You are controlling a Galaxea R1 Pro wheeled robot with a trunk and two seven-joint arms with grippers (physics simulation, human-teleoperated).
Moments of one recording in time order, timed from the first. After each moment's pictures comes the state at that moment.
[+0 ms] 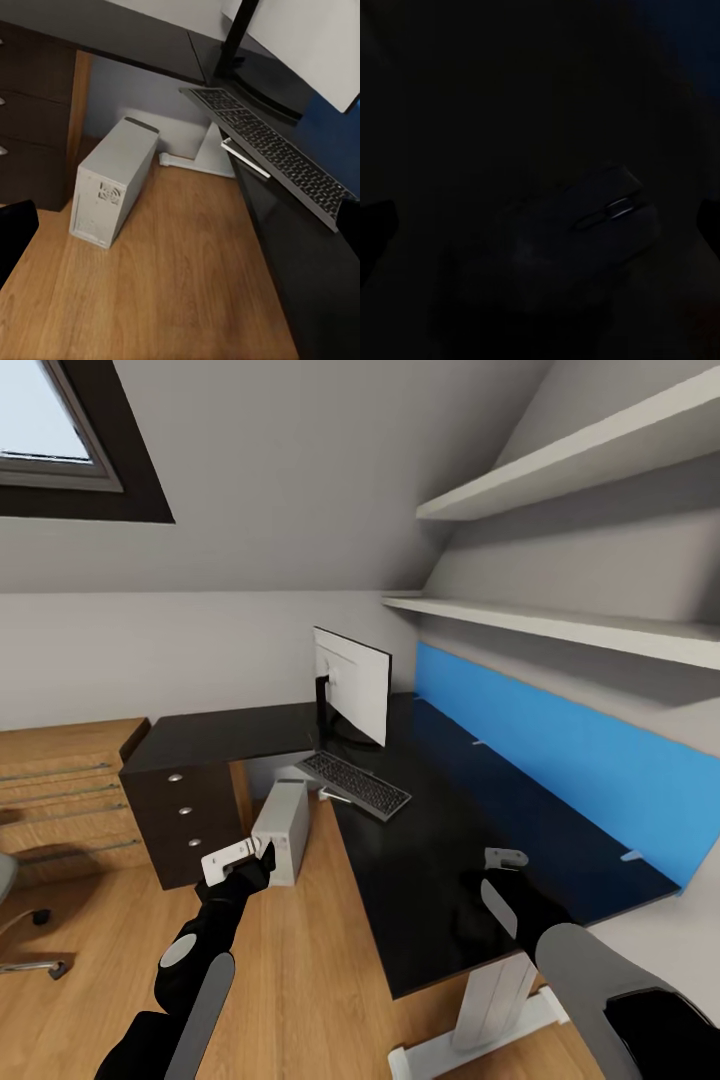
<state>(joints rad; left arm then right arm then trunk) -0.21 -0.08 -0.13 -1.62 0.34 0.32 0.39 -0.85 -0.05 0.21 -0.35 -0.32 0.33 -0.26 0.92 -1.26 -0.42</state>
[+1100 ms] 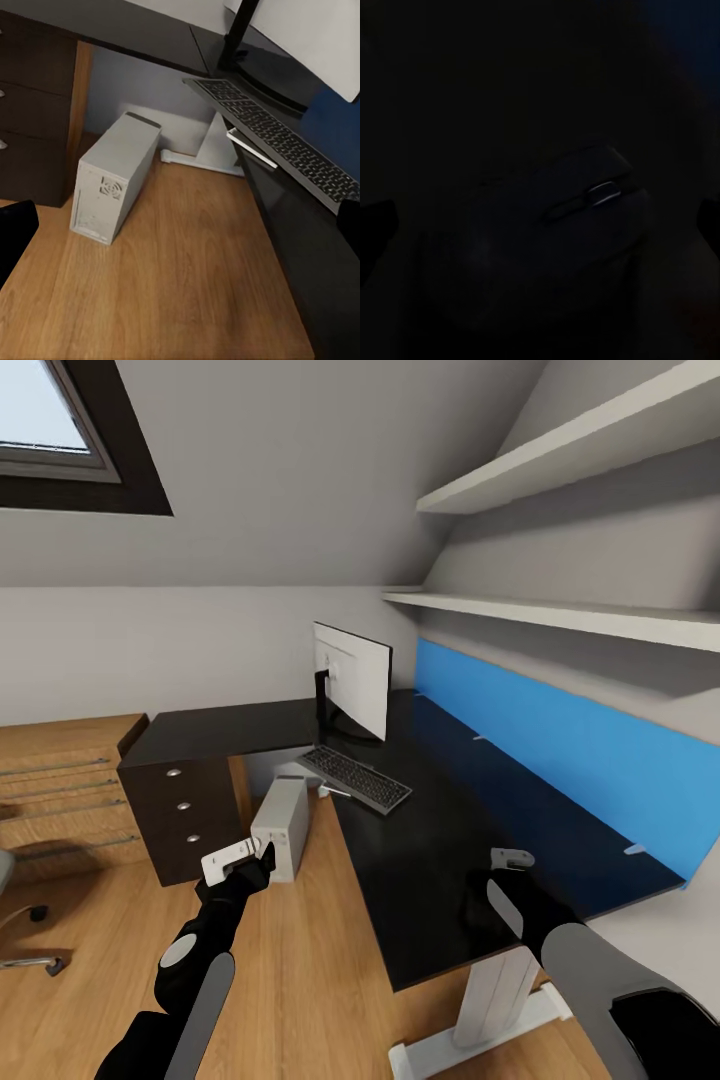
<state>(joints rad) -0.21 -0.08 -0.13 -1.62 0.34 0.32 0.39 -0.85 -0.07 0.20 -0.35 -0.32 0.33 -0.27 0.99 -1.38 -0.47</state>
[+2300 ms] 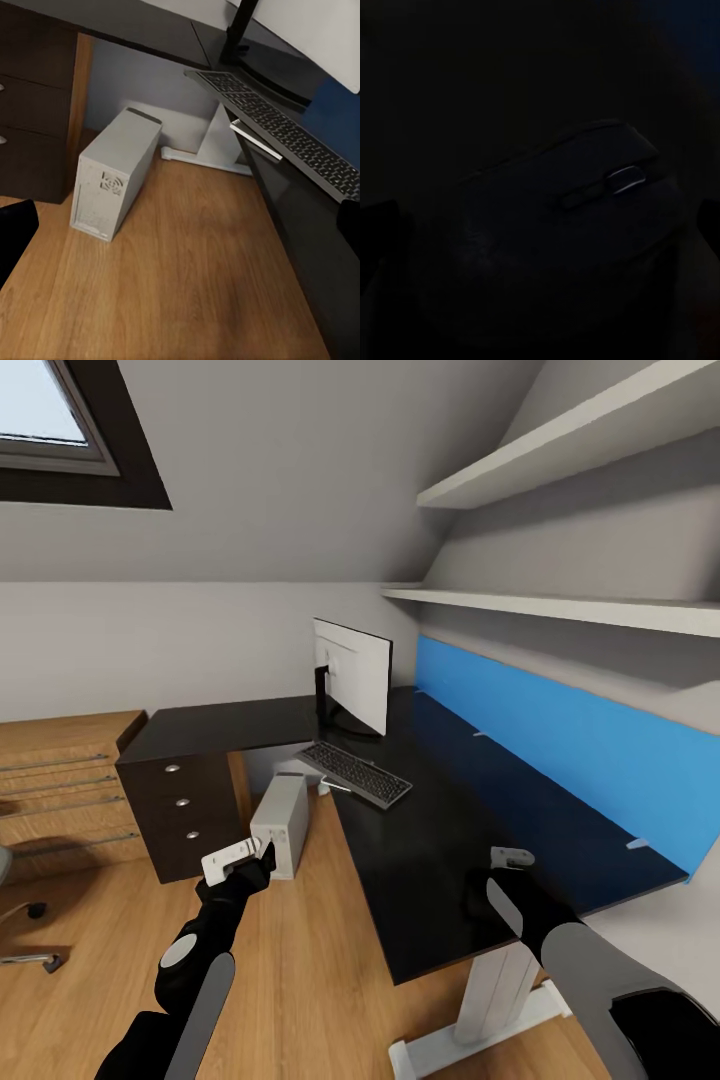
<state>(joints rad) -0.21 -0.08 -0.14 -1.62 0.34 0.32 0.39 -0.85 -0.06 0.20 -0.35 -0.32 0.32 -0.27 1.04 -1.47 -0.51</state>
